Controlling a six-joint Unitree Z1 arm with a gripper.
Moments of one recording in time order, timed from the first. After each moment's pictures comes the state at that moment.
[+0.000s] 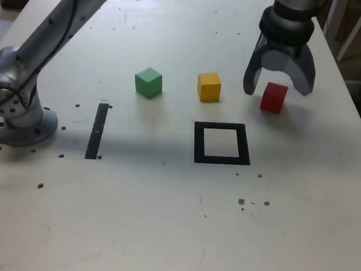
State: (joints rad) arm 0.18 2.38 -2.15 1.44 0.14 0.45
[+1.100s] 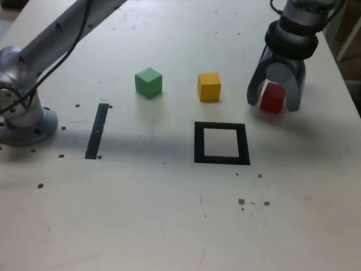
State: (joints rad) arm 0.18 2.45 -2.22 1.46 0.12 0.46
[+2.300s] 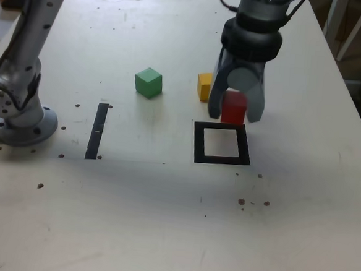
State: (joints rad) arm 0.00 2.10 -1.69 1.30 0.05 0.09
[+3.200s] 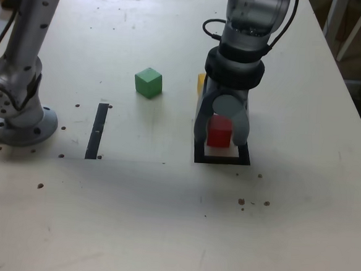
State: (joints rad) arm -0.03 2.08 -1.51 1.14 0.01 0.04
